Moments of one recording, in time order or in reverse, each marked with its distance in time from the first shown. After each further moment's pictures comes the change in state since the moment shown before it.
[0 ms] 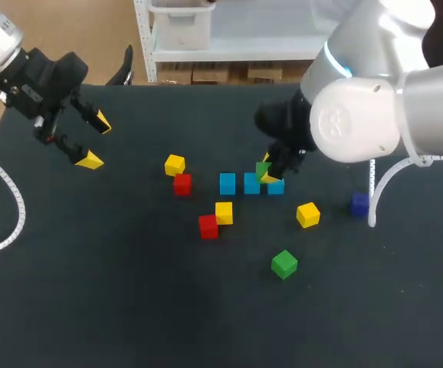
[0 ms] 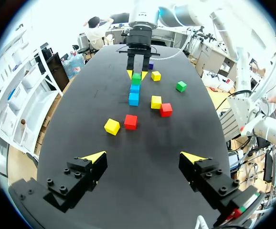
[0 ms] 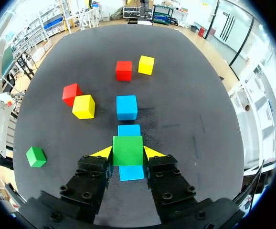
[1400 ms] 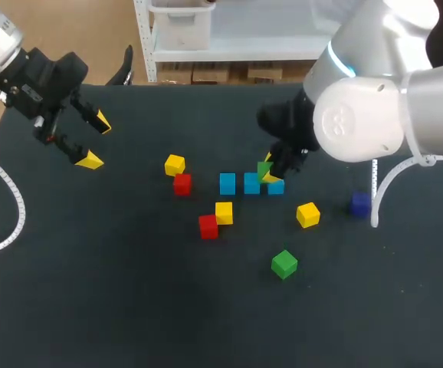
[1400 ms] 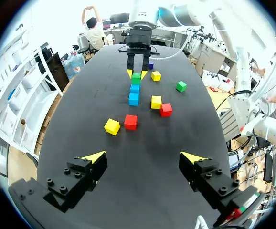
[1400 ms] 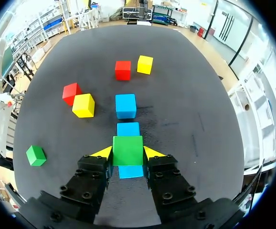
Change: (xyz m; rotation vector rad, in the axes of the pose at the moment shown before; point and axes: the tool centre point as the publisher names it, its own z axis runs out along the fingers) left arm 0.000 0.000 0.000 0.000 0.000 0.000; right arm 0.002 0.000 -0.002 0.001 -0.007 0.003
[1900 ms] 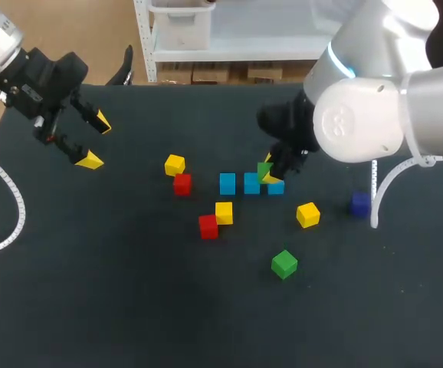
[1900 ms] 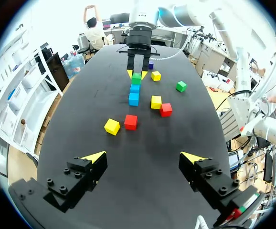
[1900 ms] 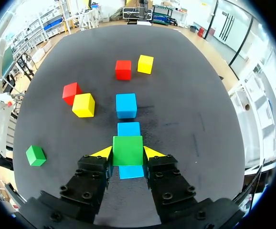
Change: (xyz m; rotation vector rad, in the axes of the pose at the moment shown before) left arm 0.000 0.000 0.000 0.000 0.000 0.000; right arm 0.001 0.001 0.002 -0.003 -0.001 0.001
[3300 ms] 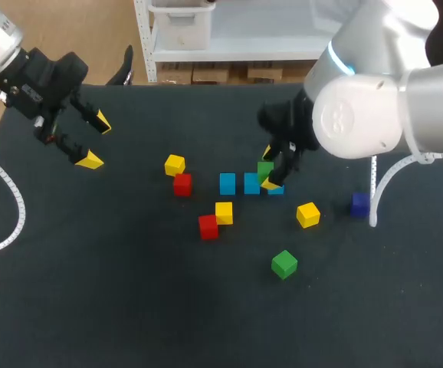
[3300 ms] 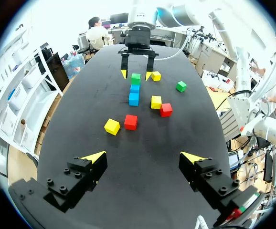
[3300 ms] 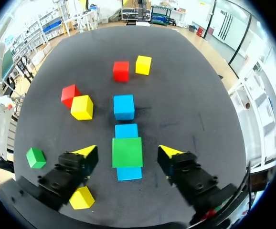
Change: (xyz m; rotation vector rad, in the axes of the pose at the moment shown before) left arm 0.000 0.000 0.000 0.000 0.000 0.000; right arm -0.005 -0.004 -0.001 -0.005 -0.029 0.025
